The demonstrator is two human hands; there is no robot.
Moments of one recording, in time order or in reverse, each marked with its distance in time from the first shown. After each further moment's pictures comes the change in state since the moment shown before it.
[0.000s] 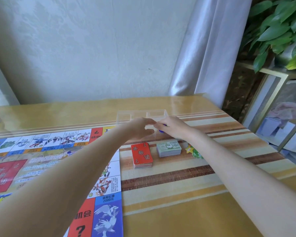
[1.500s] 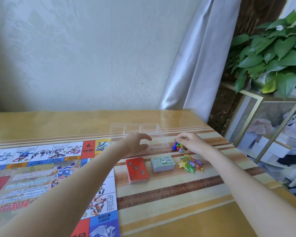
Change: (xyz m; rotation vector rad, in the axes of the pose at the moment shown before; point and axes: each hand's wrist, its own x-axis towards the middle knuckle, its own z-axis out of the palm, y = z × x) left_hand 0.003 -0.008 0.005 -0.120 0.043 0.079; right_hand -0.045 0.032 -0.032 0.289 0.124 0.418
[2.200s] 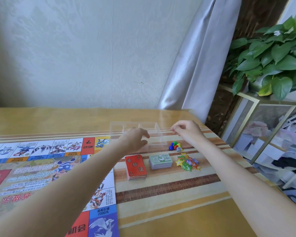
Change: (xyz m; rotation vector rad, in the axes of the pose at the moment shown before) left_hand -0.003 0.009 -0.002 0.103 0.143 0.025; right_hand -0.009 -0.036 -0.005 0.013 0.253 -0.181
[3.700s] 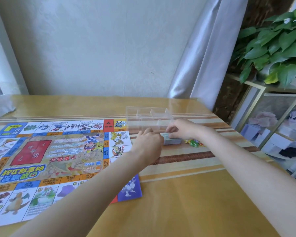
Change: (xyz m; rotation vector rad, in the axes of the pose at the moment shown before) left_hand -0.098 0.040 0.026 0.322 0.111 0.072; right_hand -0.051 -0.040 0.025 -0.514 -0.502 -0.038
